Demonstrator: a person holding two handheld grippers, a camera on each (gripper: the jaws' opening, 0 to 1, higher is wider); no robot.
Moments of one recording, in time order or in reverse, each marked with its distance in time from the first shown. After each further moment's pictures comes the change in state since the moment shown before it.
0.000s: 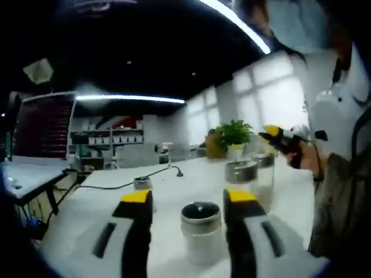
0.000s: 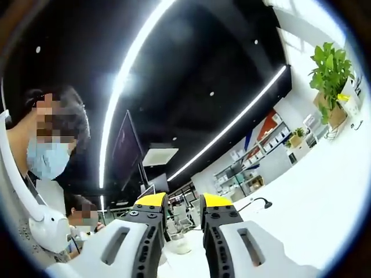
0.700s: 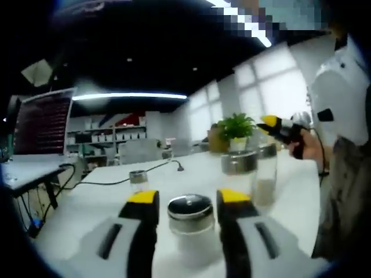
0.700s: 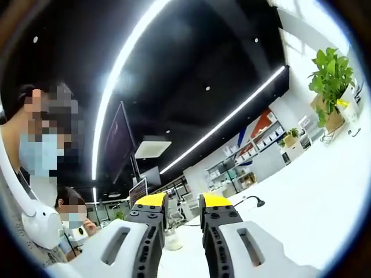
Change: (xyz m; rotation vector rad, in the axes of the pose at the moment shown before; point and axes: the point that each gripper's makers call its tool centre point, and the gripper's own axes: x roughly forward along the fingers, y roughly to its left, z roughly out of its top) left arm 0.015 -0.016 -0.014 0.042 0.042 0.004; right arm 0.008 -0.011 -0.003 -0.038 0.053 -0.053
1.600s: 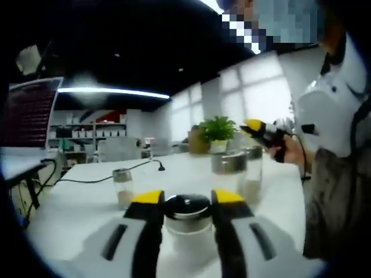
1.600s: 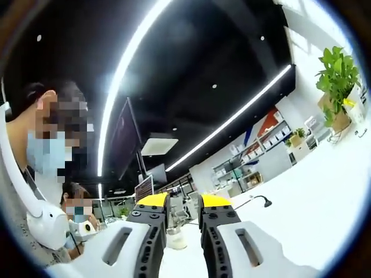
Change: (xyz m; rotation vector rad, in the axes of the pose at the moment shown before) left arm 0.002 -0.005 -0.004 -0.055 -0.003 -0.200; right arm 0.011 0.018 -0.005 -0.031 0.015 0.085
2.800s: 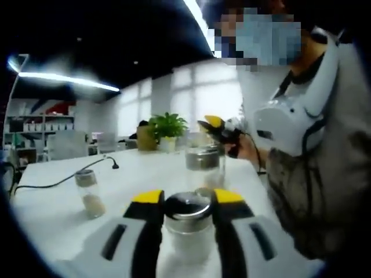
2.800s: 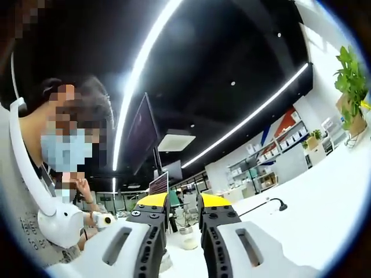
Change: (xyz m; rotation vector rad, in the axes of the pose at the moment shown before) left arm 0.005 -0.014 -0.003 -0.042 0.037 -0.440; right arm 0.013 0.018 -0.009 -0.020 0.027 0.111
